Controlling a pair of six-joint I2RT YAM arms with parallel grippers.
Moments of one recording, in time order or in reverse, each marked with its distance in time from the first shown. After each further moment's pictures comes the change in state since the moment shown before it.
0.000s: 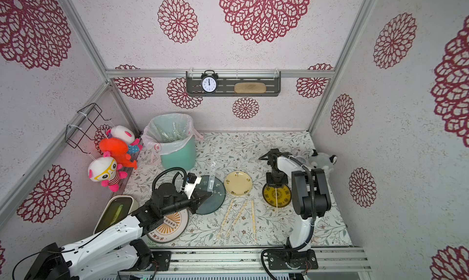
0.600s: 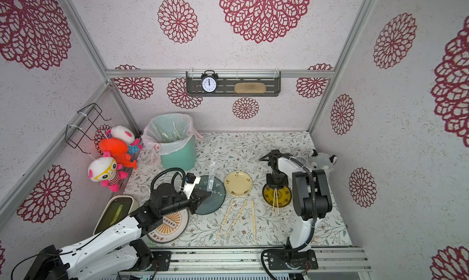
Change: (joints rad) left arm 0.000 -0.014 0.000 0.000 -0.002 0.008; right arm -0.004 -0.026 -0.027 0.001 -0.031 0.000
